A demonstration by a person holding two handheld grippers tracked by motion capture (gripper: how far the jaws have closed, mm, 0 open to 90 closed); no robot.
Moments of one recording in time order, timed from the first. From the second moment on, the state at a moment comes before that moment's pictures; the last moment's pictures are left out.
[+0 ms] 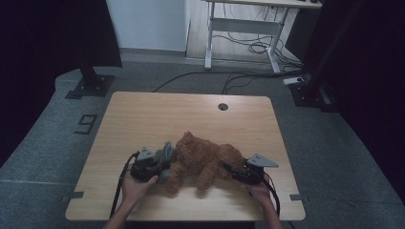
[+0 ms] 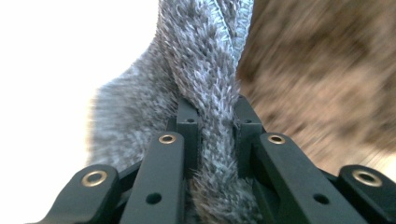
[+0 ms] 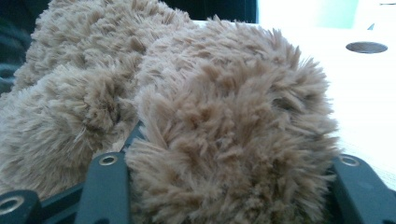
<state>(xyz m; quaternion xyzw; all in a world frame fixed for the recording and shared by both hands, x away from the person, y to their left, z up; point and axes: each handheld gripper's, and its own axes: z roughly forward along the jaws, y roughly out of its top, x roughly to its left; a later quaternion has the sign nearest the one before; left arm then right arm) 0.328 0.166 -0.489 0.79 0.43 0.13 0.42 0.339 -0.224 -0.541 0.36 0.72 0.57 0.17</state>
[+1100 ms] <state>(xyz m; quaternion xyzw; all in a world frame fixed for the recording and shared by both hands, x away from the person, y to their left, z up) 0.326 0.166 -0.509 0.78 0.46 0.12 0.42 0.337 -0.225 -0.541 0.35 0.72 0.57 0.17</state>
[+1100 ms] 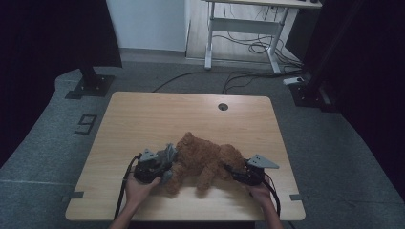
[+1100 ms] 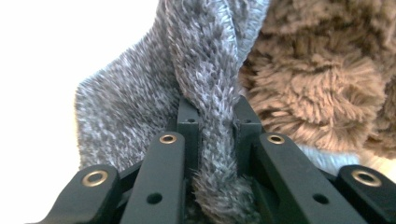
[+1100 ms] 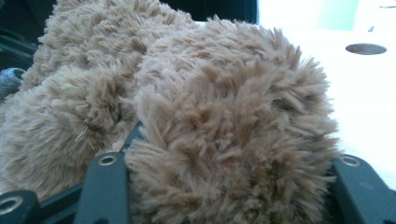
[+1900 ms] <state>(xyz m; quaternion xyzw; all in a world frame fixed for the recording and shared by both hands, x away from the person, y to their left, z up) 0.376 0.078 -0.452 0.80 0.40 0.13 0.43 0.332 -0.223 -0.533 0.34 0.73 0.55 0.19</state>
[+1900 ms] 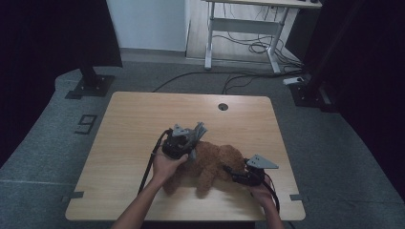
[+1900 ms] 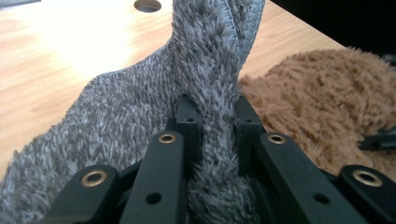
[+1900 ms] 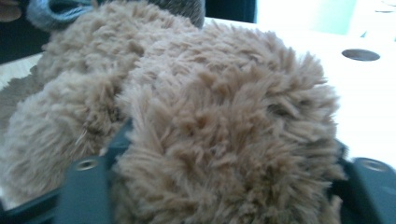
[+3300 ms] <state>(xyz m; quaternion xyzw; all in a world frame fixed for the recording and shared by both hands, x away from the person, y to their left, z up) 0.338 0.121 -0.470 0.76 0.41 0.13 0.49 0.364 -0.196 -0.509 0.33 0.77 0.50 0.22</state>
